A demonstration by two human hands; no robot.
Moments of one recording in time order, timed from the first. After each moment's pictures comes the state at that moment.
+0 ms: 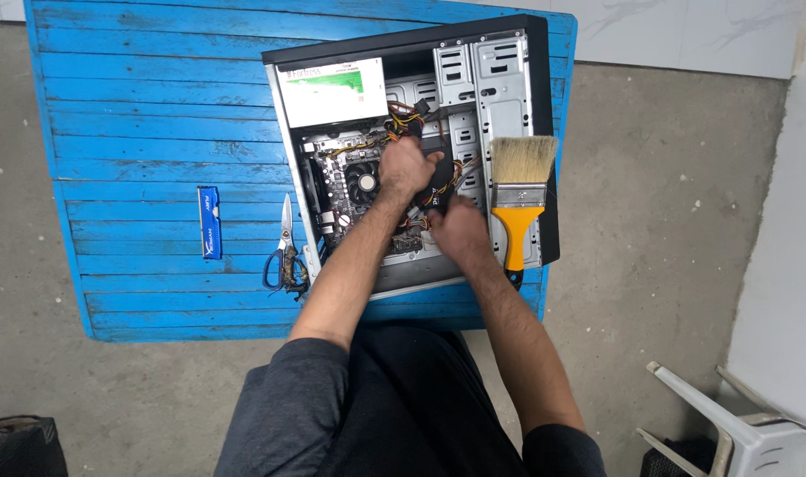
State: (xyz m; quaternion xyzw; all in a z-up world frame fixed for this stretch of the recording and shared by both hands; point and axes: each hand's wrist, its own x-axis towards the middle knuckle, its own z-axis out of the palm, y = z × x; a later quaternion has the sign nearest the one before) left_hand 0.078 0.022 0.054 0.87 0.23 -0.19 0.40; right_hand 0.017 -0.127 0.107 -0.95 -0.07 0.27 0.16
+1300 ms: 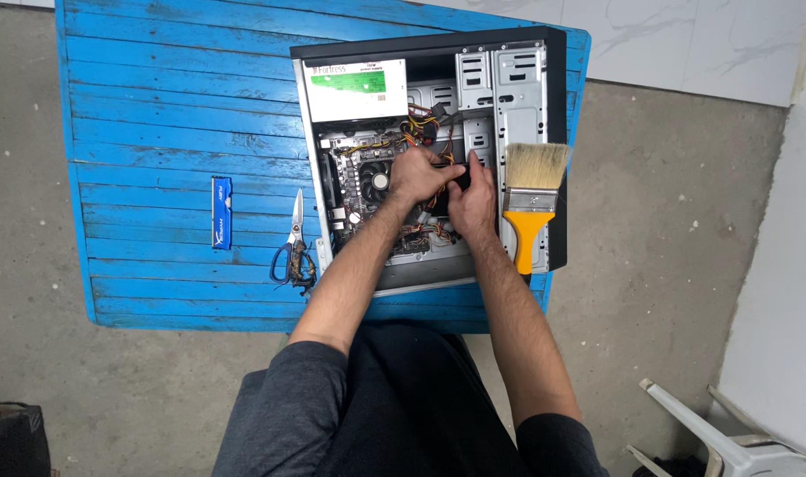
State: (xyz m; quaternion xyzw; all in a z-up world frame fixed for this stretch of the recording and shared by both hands) left_hand 0.062 0.030 0.043 0.83 0.20 -0.22 0.47; right_hand 0.049 -0.122 0.073 -0.94 -0.03 0.15 0.31
